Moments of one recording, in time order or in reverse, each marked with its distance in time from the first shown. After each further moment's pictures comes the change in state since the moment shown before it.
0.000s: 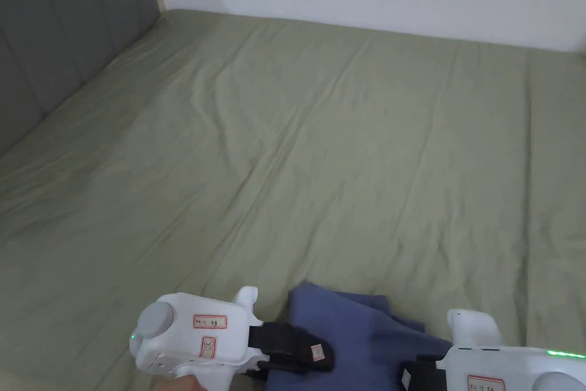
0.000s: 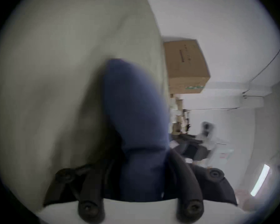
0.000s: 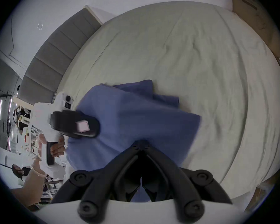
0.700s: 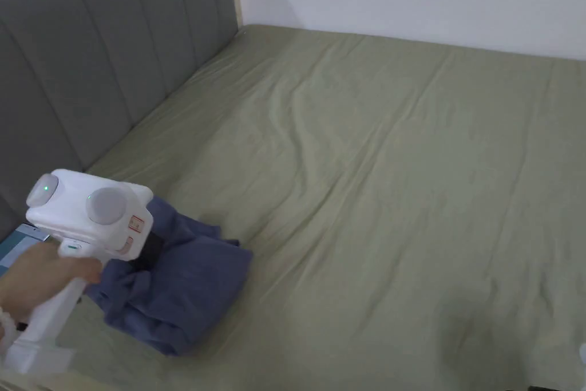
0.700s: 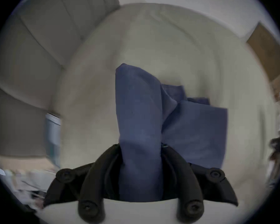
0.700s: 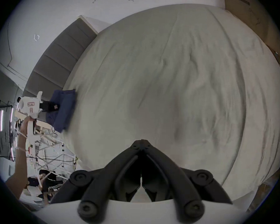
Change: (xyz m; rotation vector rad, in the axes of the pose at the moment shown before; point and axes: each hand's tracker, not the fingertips) left arm 0.018 0.120 0.256 0.193 1.340 -0.304; right arm -0.004 0.027 -0.002 0.041 0.006 -0.071
